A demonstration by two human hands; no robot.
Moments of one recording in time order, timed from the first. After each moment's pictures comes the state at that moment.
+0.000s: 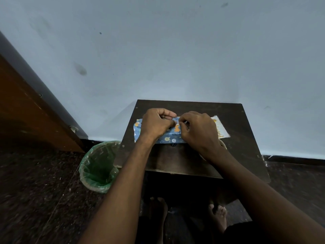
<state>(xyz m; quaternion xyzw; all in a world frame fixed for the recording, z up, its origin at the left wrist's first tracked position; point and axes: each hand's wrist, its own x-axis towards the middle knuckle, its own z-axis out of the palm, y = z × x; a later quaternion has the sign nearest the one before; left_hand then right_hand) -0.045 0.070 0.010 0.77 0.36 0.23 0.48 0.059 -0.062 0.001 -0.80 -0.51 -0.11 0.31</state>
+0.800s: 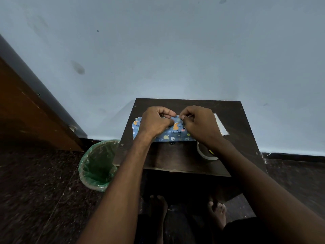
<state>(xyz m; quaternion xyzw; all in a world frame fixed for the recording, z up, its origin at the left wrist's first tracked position) -0.047 0.070 0.013 0.79 0.35 0.21 0.45 0.074 -0.062 0.007 -0.79 -0.46 0.01 0.40</state>
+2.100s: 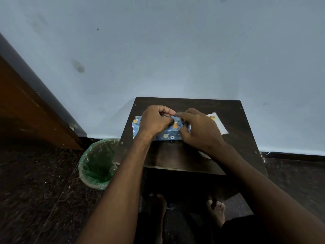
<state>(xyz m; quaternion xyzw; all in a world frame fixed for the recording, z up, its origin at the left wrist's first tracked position) -0.047 0.068 0.015 0.79 0.36 0.21 0.45 0.058 -0.077 0.011 -0.80 -0.53 -0.02 0.28</state>
